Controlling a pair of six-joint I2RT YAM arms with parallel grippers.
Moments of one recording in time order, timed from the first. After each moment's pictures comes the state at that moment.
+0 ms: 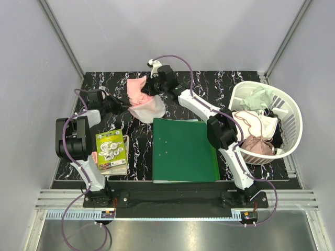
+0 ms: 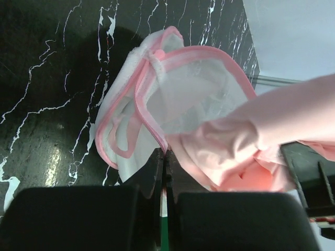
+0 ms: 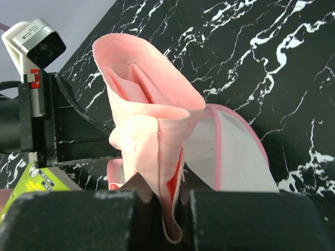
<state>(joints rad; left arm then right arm) 0.11 1.83 1.04 0.15 0.60 -0.93 0.66 2.42 2.20 -0.13 -0.27 0.29</state>
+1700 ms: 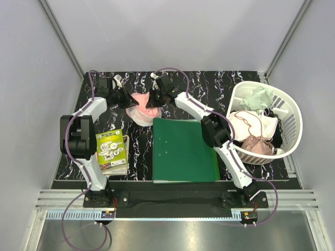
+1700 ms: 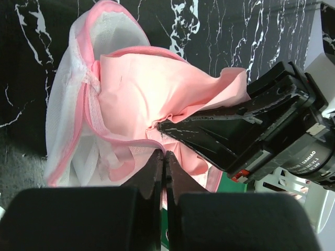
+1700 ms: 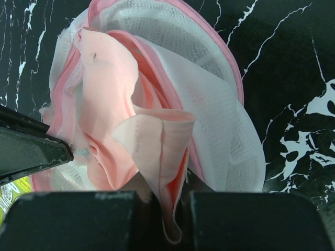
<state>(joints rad) -0.02 1.85 1.31 -0.24 0.57 -0.55 0.65 2.56 2.31 -0.45 -0.30 0.42</state>
